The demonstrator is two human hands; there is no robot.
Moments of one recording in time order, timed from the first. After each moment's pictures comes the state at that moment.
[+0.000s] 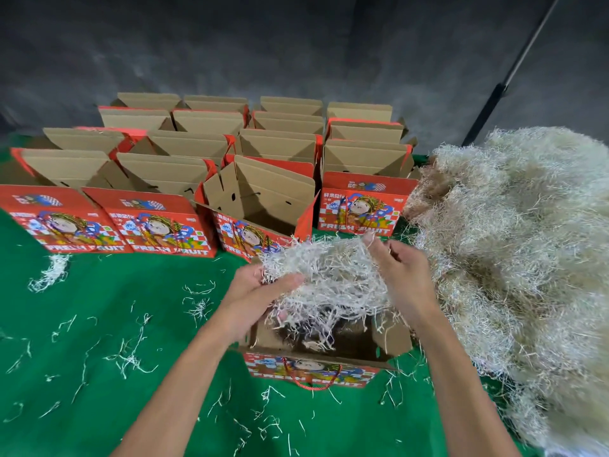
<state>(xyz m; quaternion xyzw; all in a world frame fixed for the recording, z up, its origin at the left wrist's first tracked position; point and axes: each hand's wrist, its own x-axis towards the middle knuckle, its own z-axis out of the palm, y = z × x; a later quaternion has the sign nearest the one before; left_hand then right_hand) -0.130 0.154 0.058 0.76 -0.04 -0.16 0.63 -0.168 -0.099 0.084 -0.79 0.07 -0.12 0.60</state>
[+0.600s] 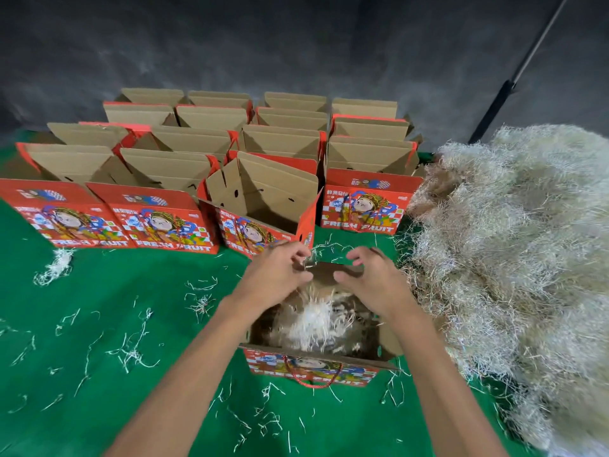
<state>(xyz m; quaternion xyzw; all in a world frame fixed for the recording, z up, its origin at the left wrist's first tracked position) -0.097 0.119 0.060 0.93 -0.18 -0.06 0.31 -0.138 -0.087 0.046 -0.96 0.06 -0.02 0.28</state>
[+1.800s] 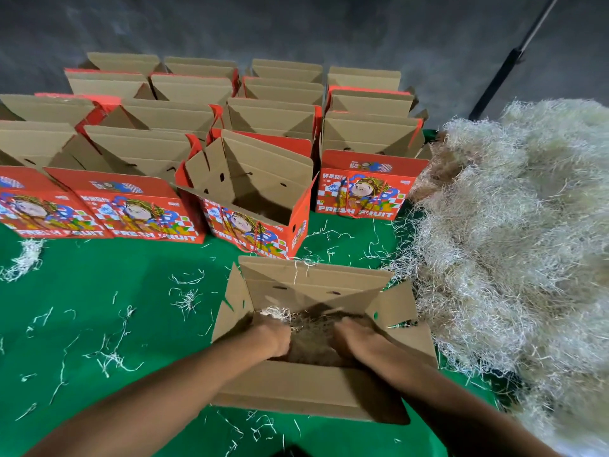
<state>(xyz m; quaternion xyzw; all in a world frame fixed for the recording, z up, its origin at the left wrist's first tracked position) -0.090 0.098 -0.106 0.88 -0.24 -0.37 -0.20 -0.126 -0.087 -0.128 -0.95 -0.03 0.31 0.08</state>
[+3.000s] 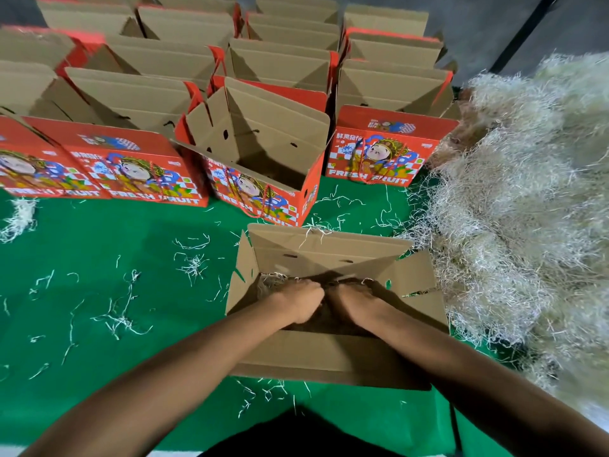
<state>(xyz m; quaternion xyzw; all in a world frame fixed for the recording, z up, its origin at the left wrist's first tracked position) -0.082 0.089 -0.107 0.89 -0.35 -0.28 -0.05 -0.100 -0.050 -0.117 -0.93 -0.09 0.35 -0.02</state>
